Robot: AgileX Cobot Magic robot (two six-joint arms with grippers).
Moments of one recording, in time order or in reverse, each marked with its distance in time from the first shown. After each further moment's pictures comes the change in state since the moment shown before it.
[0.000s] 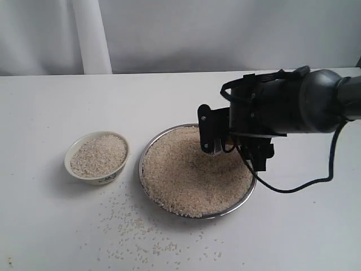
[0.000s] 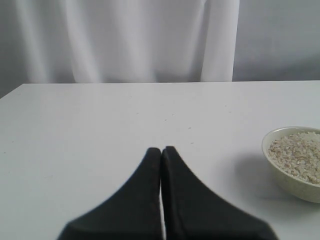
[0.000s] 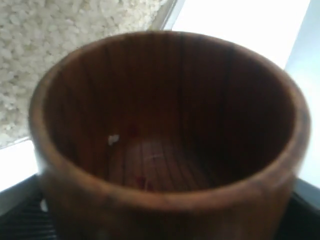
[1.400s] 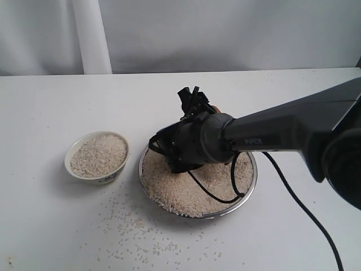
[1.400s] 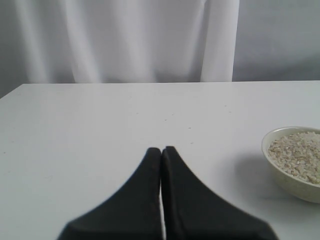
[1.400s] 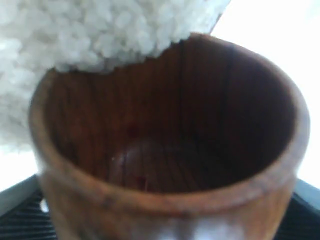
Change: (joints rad) left arm 0.000 0.000 0.000 0.000 0.000 0.000; right arm 0.159 0.329 -0.260 -0.335 0.198 -0.075
